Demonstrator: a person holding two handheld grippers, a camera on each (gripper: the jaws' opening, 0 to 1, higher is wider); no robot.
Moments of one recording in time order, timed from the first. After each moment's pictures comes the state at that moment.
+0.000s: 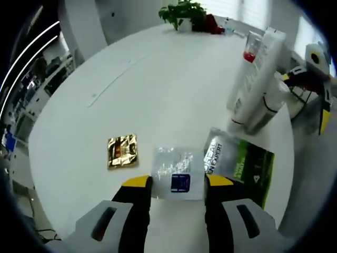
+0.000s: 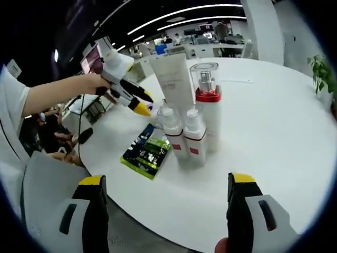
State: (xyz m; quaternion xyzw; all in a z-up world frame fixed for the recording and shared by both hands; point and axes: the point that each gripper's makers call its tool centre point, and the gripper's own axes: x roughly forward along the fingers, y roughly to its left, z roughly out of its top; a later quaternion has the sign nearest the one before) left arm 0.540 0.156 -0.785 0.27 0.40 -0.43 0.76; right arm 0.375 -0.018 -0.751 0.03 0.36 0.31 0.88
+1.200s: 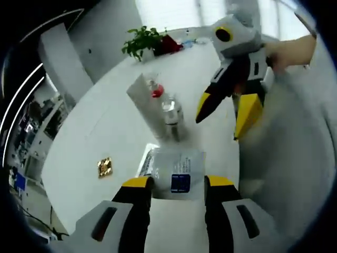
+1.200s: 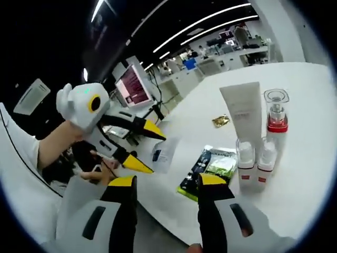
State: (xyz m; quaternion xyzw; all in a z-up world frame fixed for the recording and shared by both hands) left arm 0.390 0.140 -0.698 0.33 0.28 -0.50 0.75; right arm 0.366 0.085 -0.692 0.14 0.29 0.43 0.84
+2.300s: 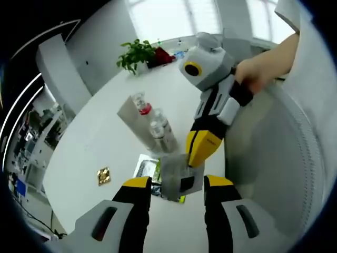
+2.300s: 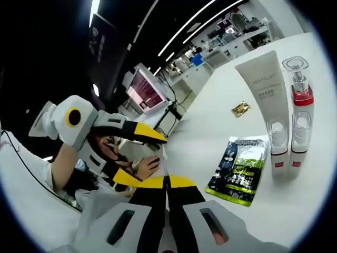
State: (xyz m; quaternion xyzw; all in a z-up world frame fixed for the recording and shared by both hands) left arm 0.366 0.140 -0.674 0.29 0.25 -0.50 0.78; right arm 0.354 0.110 -0.690 0.24 0.31 0.46 0.80
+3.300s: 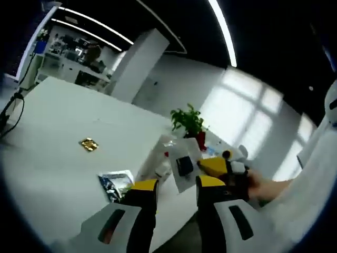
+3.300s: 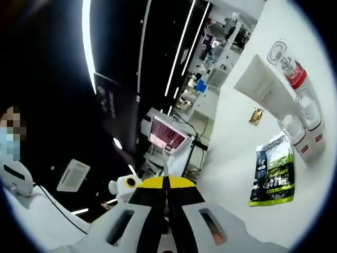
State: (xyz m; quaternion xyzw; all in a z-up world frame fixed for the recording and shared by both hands) left arm 0.360 0.157 -0.642 -0.24 0.21 -0.40 0.86; right arm 0.365 0.117 -0.625 0.46 0.21 0.44 0.74
